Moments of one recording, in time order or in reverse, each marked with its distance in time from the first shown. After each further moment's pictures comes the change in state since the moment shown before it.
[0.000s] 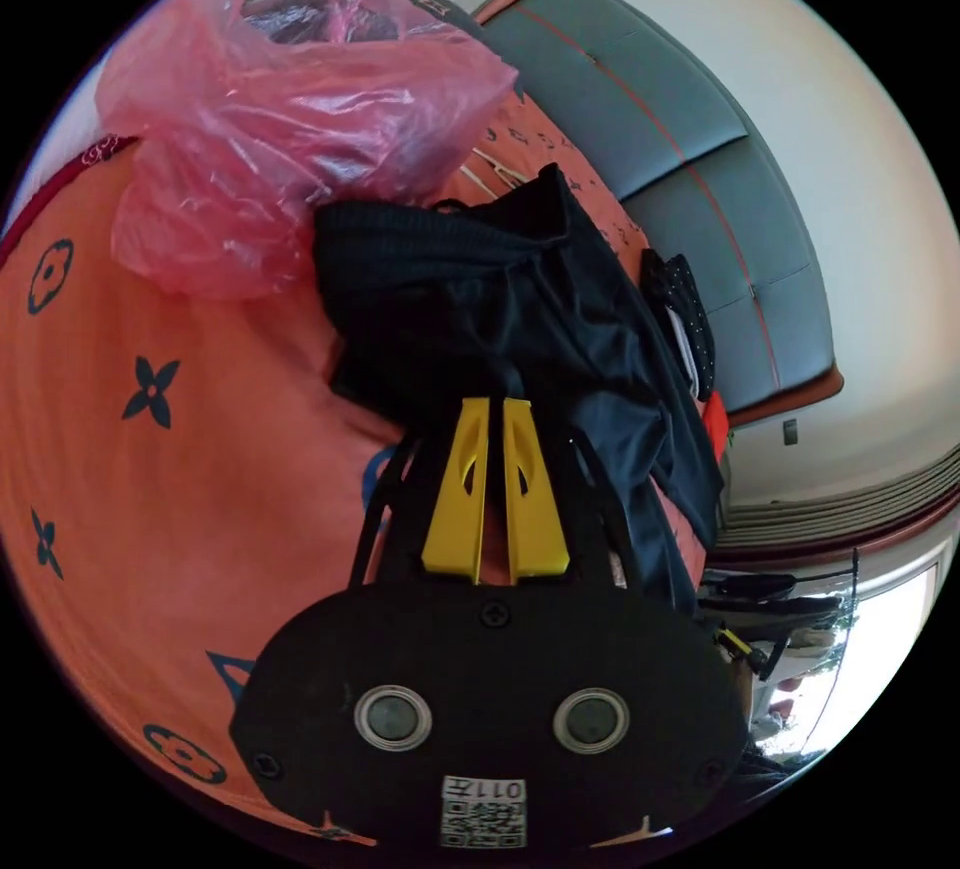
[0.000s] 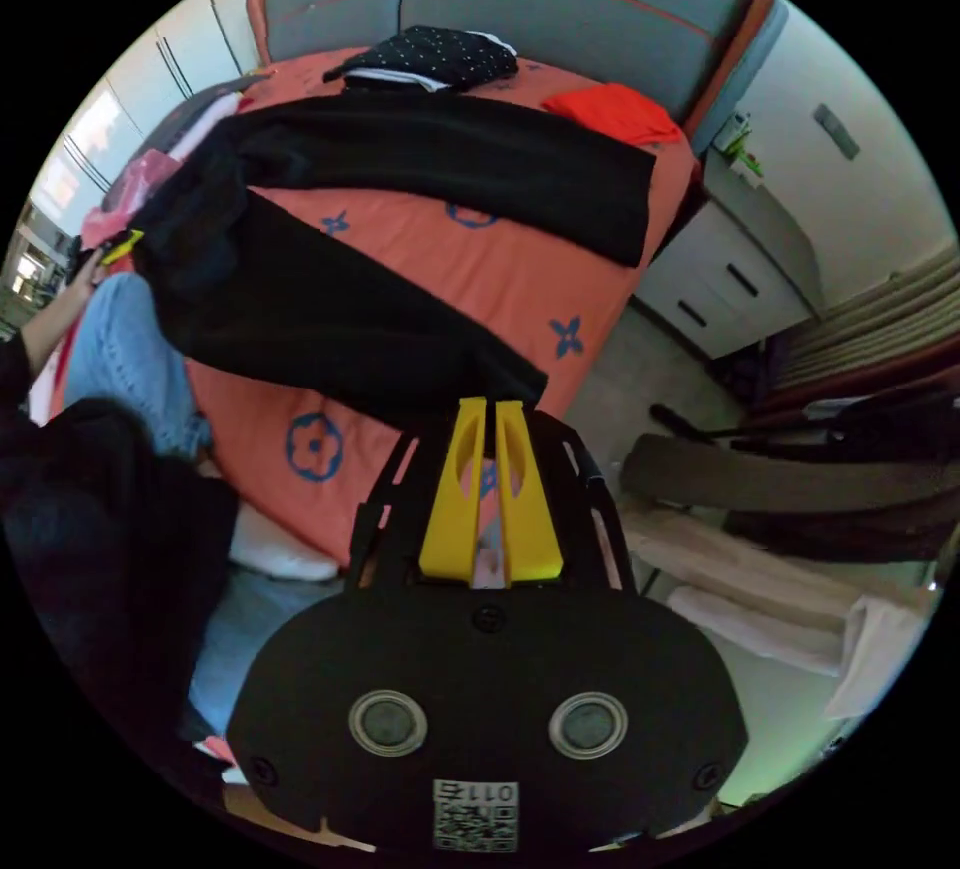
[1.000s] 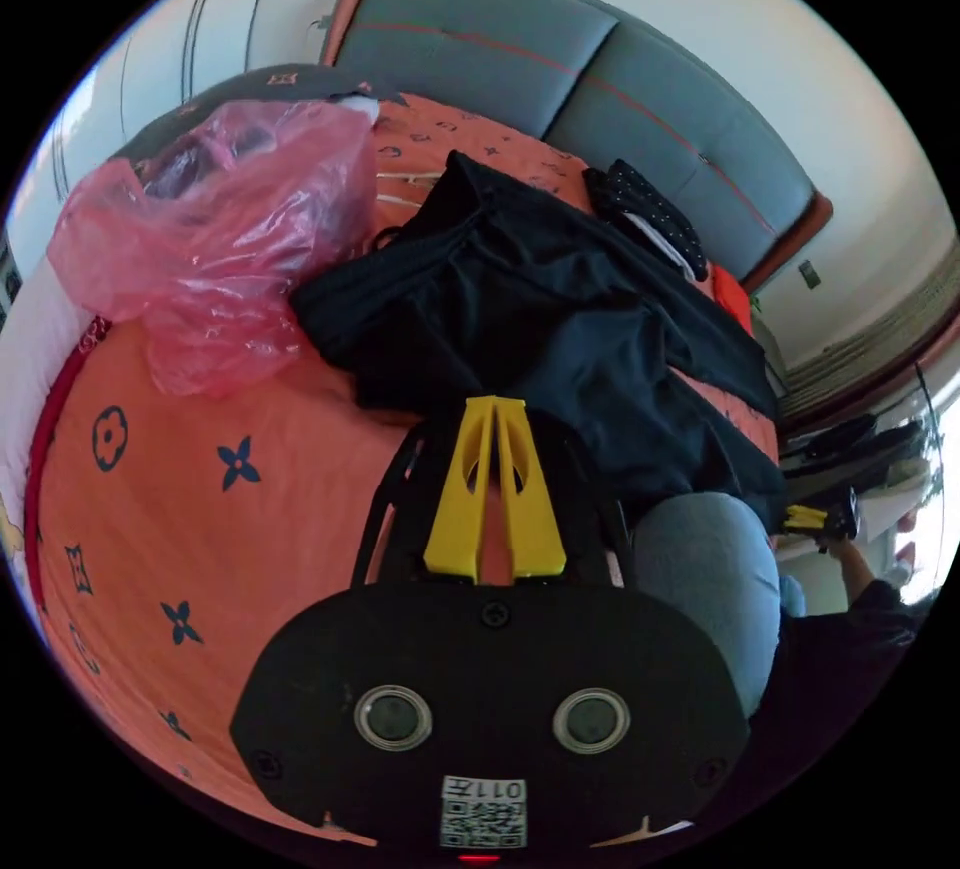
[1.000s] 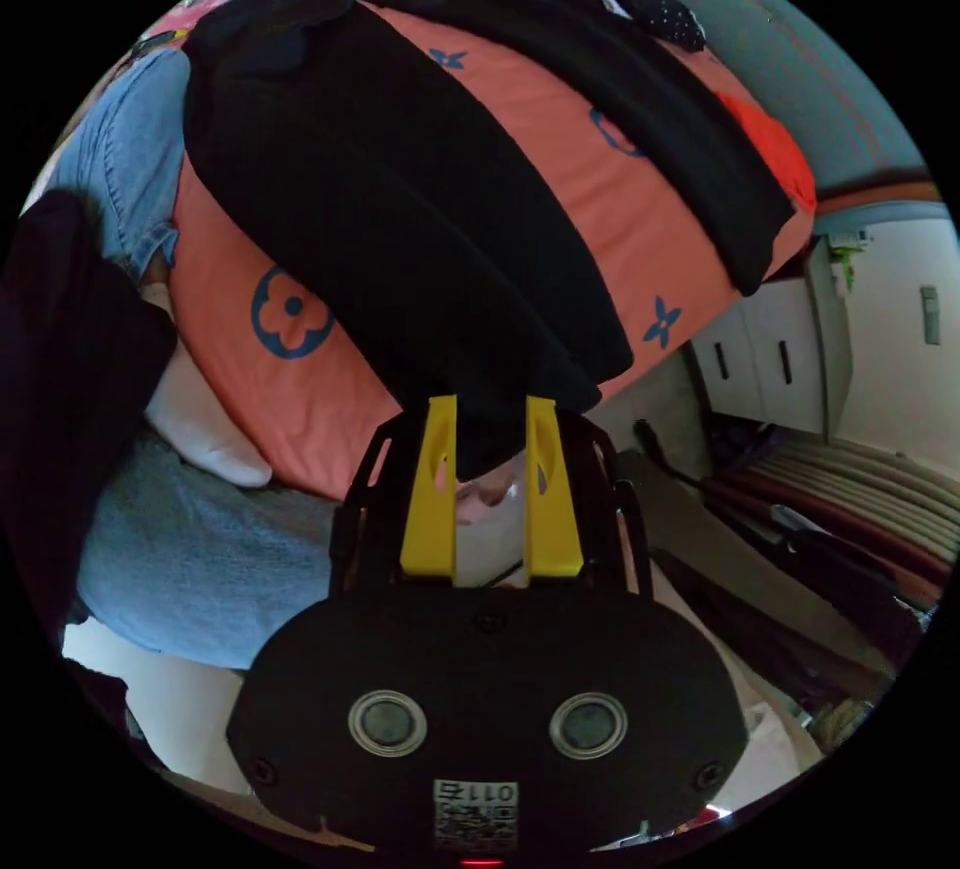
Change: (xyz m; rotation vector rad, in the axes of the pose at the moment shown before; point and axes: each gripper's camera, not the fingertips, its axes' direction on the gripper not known) left arm 0.084 0.172 0.007 -0.017 -0.147 0.465; right arm -0.059 0.026 0.065 -0.210 0.028 -0.423
